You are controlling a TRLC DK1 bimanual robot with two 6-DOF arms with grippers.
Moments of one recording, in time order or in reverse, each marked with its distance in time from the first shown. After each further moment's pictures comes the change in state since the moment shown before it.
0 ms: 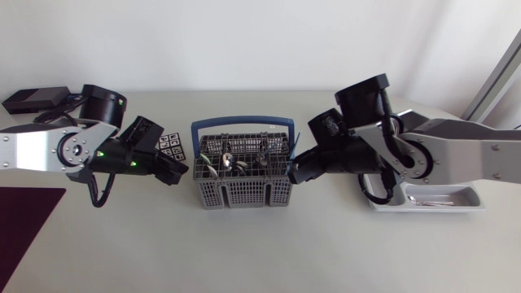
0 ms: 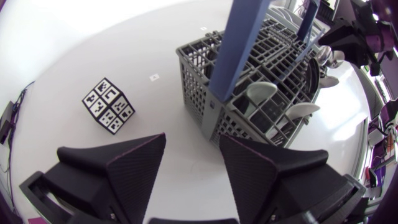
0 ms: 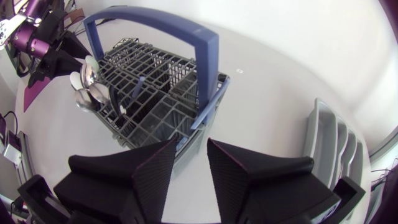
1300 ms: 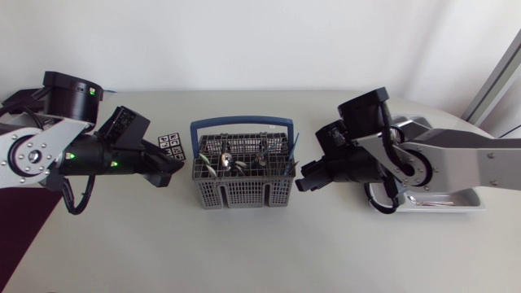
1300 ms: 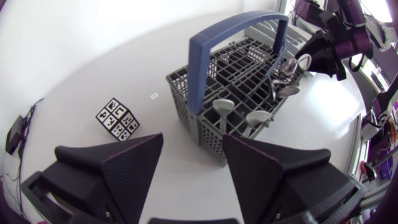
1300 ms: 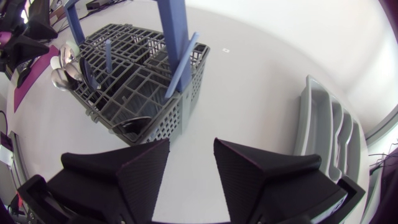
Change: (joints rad) left arm -0.044 -0.218 -0.041 -0.084 -0.001 0.012; right arm -0.026 0.007 -0.049 -0.018 0.056 0.022
